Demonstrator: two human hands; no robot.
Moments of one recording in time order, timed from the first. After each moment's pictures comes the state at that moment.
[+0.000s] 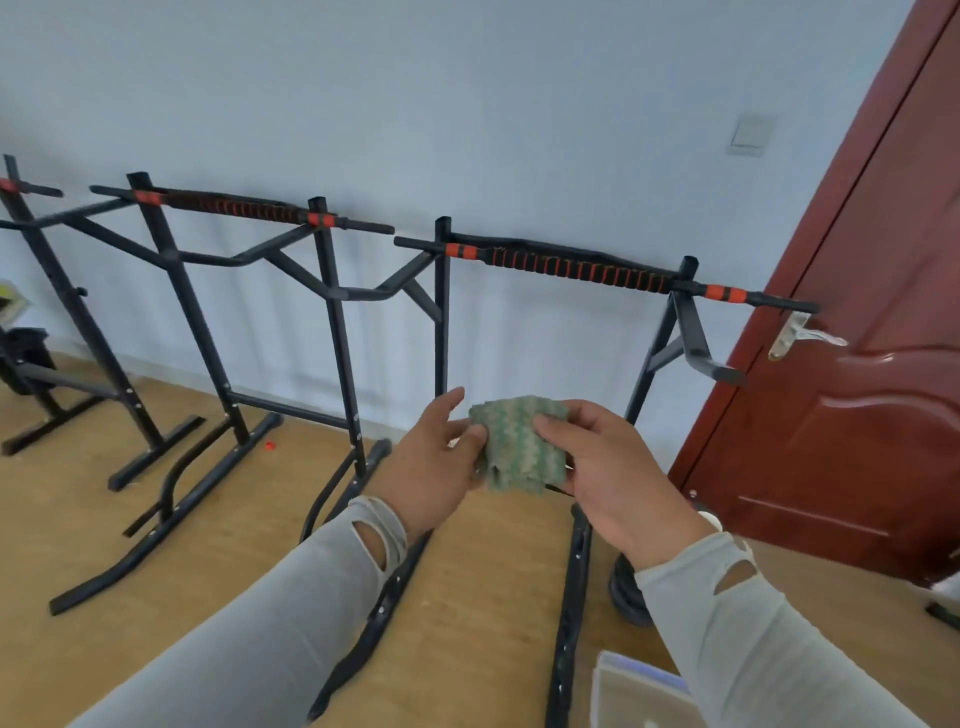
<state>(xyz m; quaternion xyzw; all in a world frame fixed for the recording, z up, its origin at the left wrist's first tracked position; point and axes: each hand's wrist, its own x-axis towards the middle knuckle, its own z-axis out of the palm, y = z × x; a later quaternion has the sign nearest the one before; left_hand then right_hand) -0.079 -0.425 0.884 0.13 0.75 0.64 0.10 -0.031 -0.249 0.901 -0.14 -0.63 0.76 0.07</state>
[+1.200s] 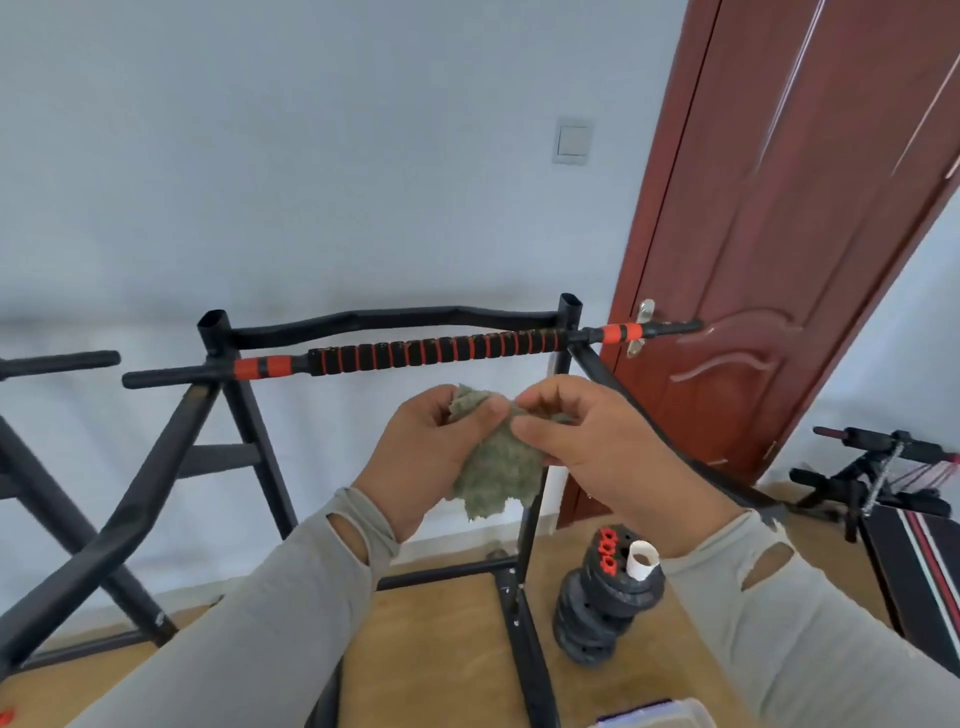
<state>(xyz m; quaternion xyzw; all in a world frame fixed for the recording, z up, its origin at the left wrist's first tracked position) -0.396 -0.248 0.935 0.34 0.63 0.65 0.26 -0.269 -0.117 0.948 -0.21 -0.78 0.55 0.22</state>
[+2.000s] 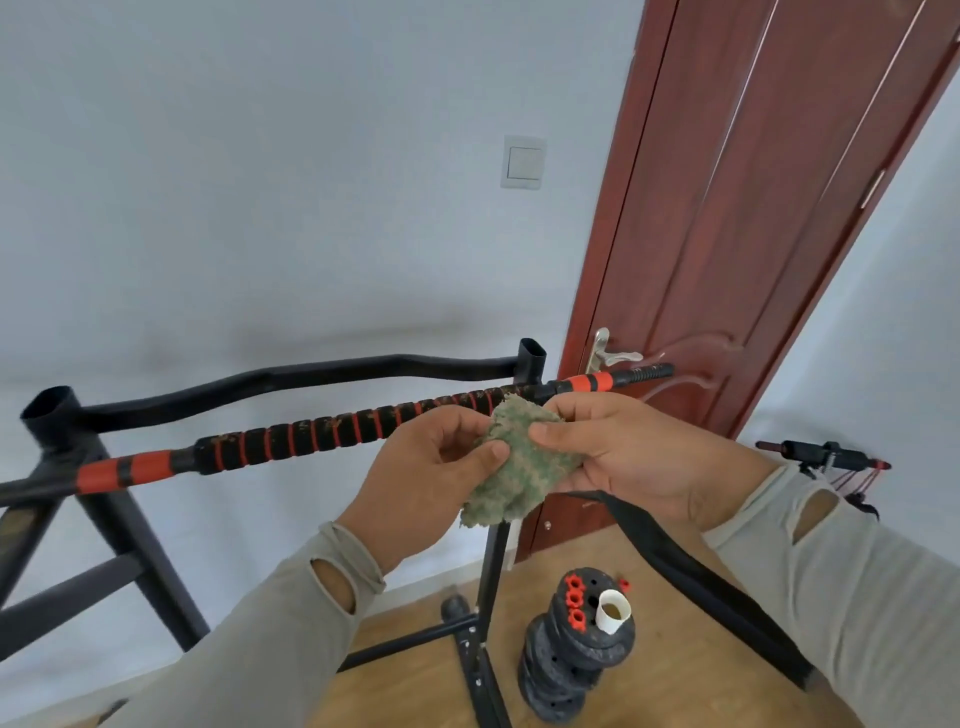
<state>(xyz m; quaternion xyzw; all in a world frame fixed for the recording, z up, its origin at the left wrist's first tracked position) -0.476 -0.137 0.939 0.44 0.65 0.57 0.23 -0.327 0.001 0.989 -0.27 -0.67 0.69 0.09</state>
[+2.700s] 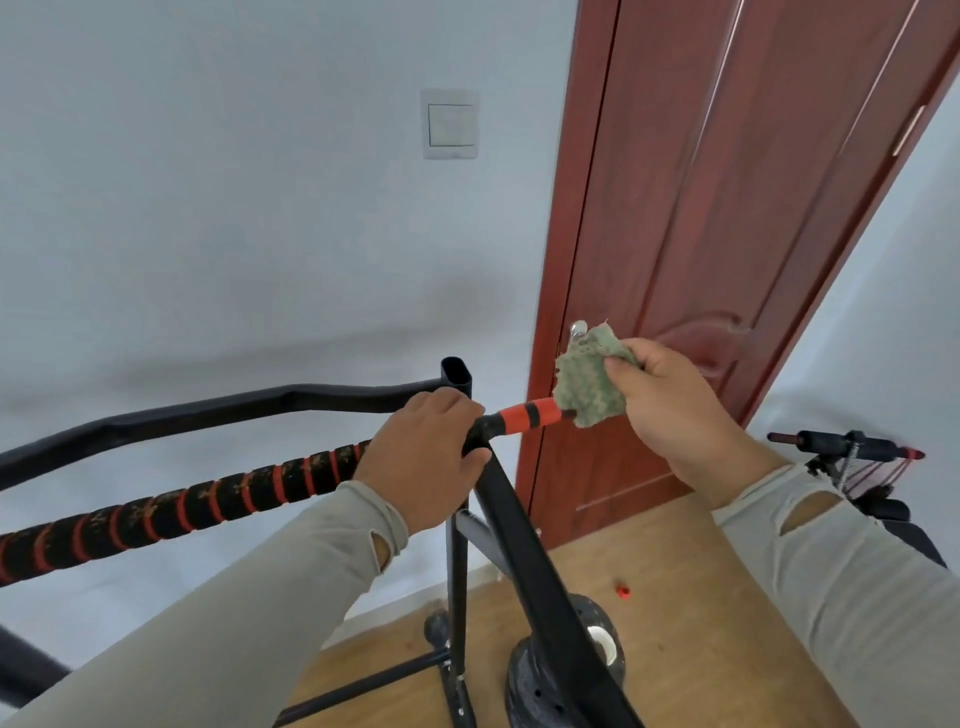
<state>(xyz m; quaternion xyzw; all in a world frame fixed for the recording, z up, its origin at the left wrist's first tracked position) -0.488 0.069 0.906 0.60 0.77 0.20 -0.06 -0.306 0.230 0.946 -0.37 -0.74 0.45 0.34</state>
